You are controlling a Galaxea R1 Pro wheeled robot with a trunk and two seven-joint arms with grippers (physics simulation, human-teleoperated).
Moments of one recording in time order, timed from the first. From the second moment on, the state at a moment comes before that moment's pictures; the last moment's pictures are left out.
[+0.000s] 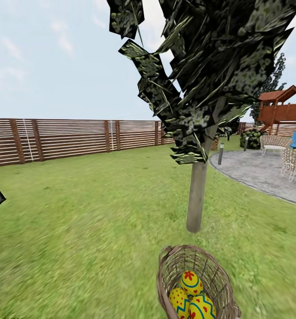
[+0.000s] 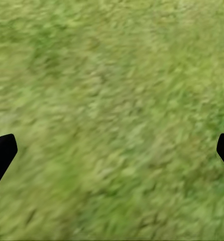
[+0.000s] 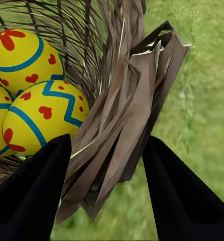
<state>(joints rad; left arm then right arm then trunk) 0.00 -0.06 0.01 -0.75 0.37 0.04 0.18 -0.11 -0.04 -0.09 -0.59 -0.07 -0.16 -0.21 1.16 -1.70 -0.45</state>
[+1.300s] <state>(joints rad) 0.00 -0.05 0.01 -0.75 0.37 0.04 0.18 -0.44 -0.01 -0.09 -0.37 -0.07 0.04 -0.22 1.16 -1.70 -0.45</state>
